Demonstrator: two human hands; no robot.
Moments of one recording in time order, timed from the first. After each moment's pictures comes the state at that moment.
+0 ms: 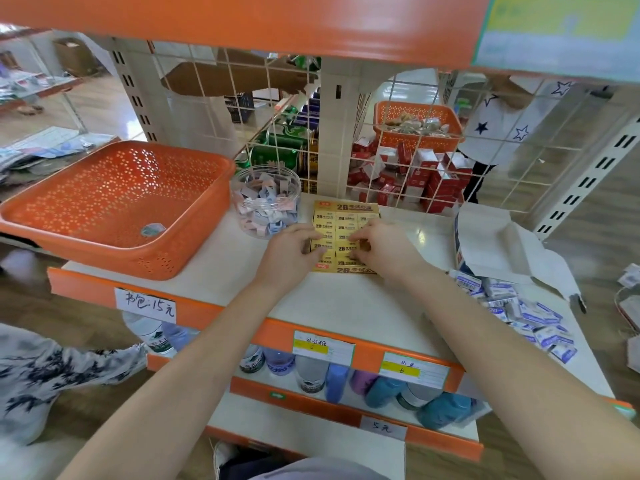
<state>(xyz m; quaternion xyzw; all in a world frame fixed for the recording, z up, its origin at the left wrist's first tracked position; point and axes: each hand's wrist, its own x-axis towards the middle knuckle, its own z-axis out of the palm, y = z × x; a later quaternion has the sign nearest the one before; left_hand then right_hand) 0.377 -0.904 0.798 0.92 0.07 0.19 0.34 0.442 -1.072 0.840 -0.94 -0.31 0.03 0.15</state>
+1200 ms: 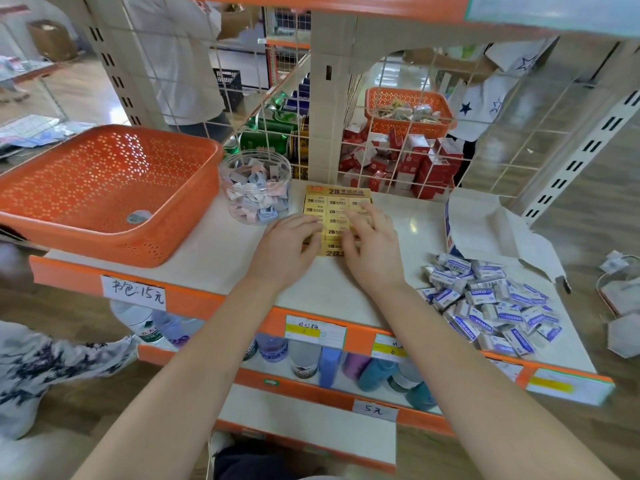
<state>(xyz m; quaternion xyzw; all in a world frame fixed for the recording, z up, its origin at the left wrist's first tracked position) 0.372 -0.910 0.786 0.94 -0.02 0.23 0.25 0.419 -1.067 0.791 -0.90 -0.24 -0.18 0.31</state>
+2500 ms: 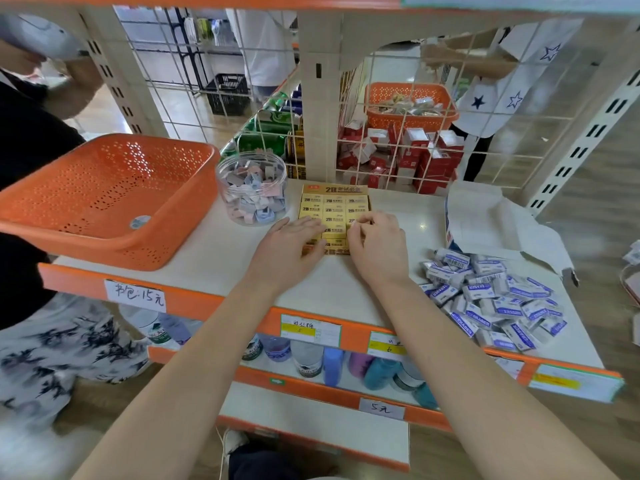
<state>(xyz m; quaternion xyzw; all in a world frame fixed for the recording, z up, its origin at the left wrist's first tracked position) 0.374 -0.915 0.781 0.96 -0.04 0.19 0.19 0.429 -1.076 0.786 -0.93 -0.18 -0.15 0.29</state>
